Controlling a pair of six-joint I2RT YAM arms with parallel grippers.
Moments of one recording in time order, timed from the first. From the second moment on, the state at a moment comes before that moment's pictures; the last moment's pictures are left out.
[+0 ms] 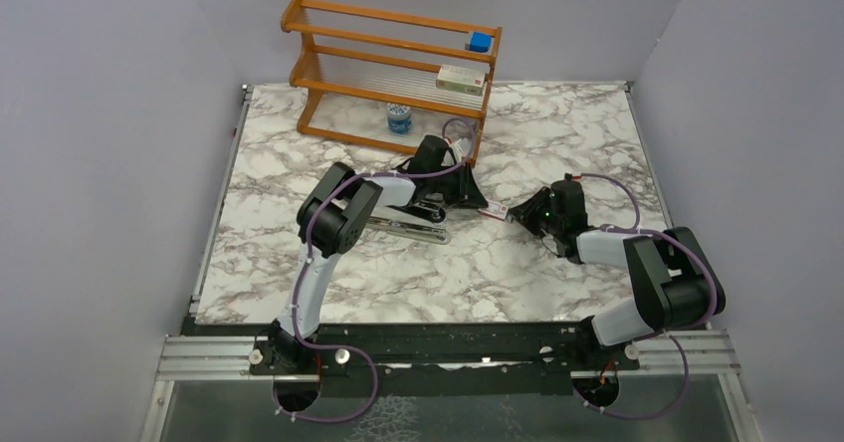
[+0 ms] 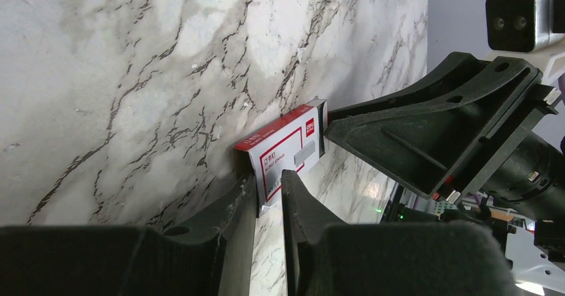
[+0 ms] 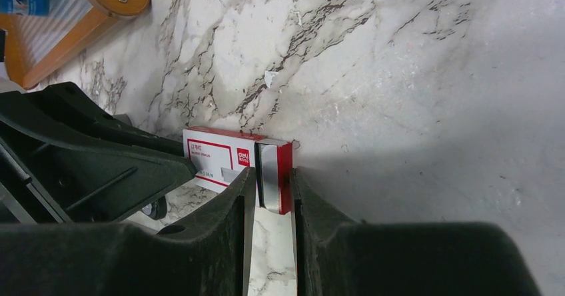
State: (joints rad) left arm -0.62 2.24 1.38 0.26 0.69 -0.76; right arm 0.22 1.49 0.44 0.42 -0.09 0.89
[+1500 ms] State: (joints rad) left arm -0.62 2.24 1.38 0.29 0.69 -0.78; right arm 0.22 1.50 0.47 0.36 -0.06 0.84
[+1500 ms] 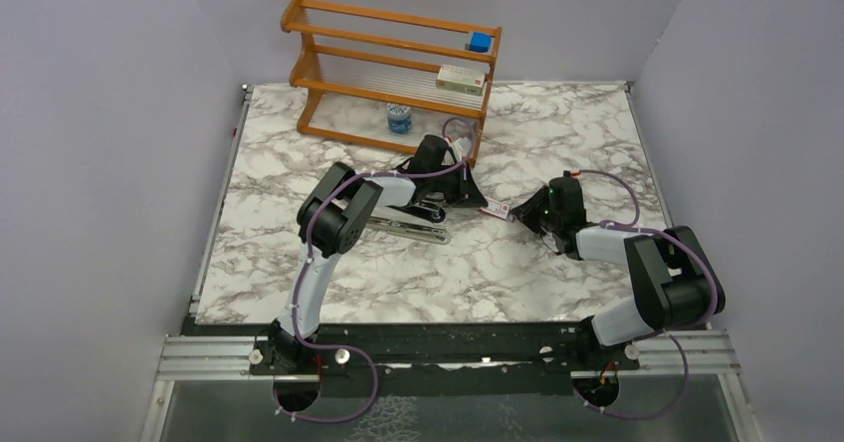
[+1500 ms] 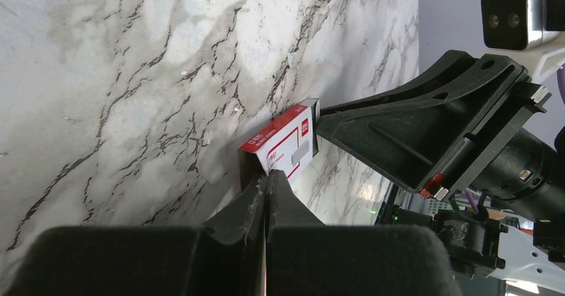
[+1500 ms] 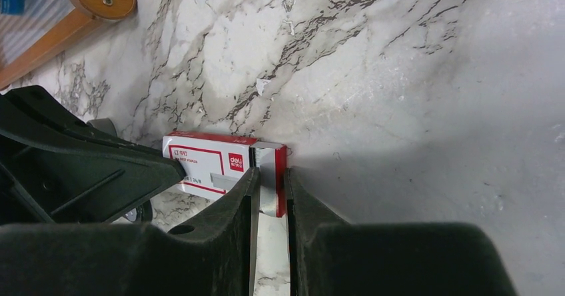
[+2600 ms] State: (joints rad) left arm -0.62 2.24 1.38 0.29 0.69 -0.78; right arm 0.22 1.45 0.47 0.27 0.03 0.81
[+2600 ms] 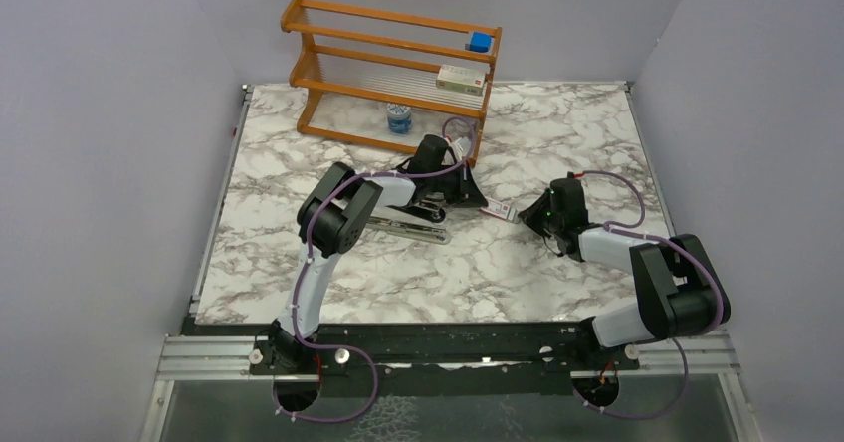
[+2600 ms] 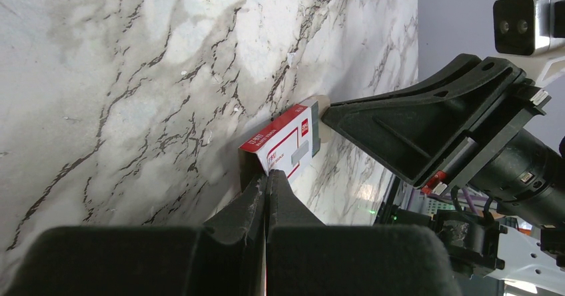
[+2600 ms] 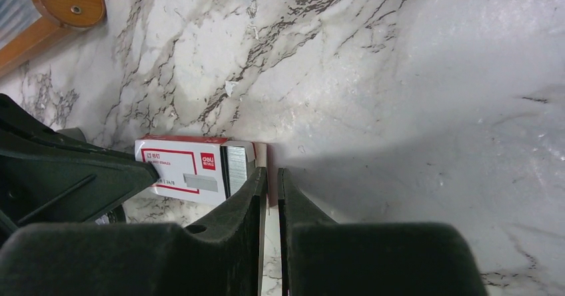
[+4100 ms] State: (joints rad) left arm -0.57 2.24 1.38 0.28 0.72 -0.78; right arm 0.22 1.47 0.54 0.18 0.06 0.73
